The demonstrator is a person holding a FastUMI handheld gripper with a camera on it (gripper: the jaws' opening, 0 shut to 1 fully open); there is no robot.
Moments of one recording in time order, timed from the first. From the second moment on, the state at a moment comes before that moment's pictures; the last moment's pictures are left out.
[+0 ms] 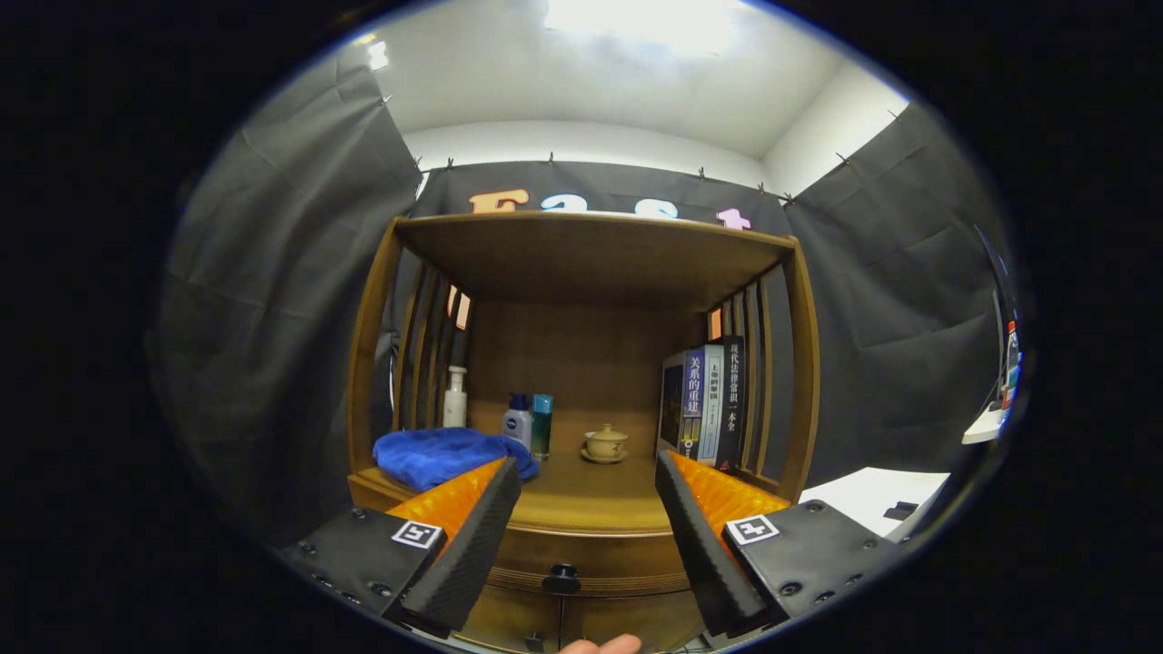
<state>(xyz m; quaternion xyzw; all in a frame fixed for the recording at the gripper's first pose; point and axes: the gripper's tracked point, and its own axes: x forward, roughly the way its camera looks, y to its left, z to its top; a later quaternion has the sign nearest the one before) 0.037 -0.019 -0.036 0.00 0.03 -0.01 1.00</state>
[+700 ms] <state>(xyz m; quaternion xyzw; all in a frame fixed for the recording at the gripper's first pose) 0.070 -0.009 -0.178 -0.02 0.14 0.02 0.99</state>
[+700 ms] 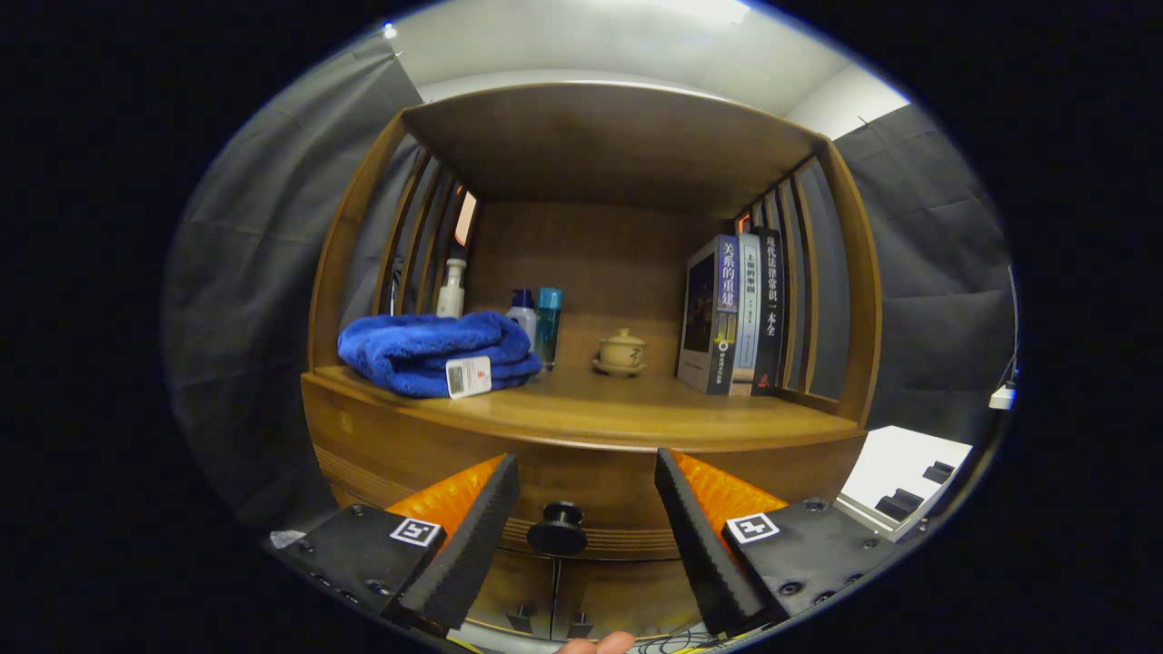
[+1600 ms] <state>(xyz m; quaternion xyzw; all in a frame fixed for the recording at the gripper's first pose) 0.080 0.008 -0.242 0.02 0.19 0.01 0.98</state>
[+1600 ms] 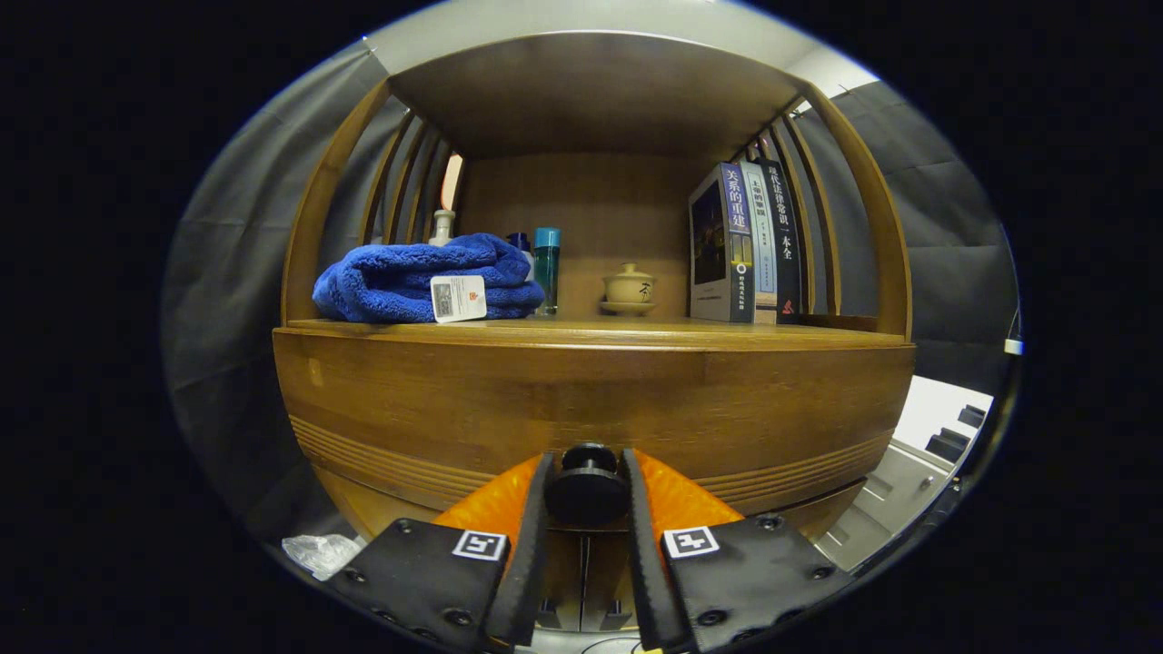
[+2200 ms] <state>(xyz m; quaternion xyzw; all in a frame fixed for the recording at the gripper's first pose) 0.018 0.008 -0.228 0.01 0.23 -0.01 0.97</state>
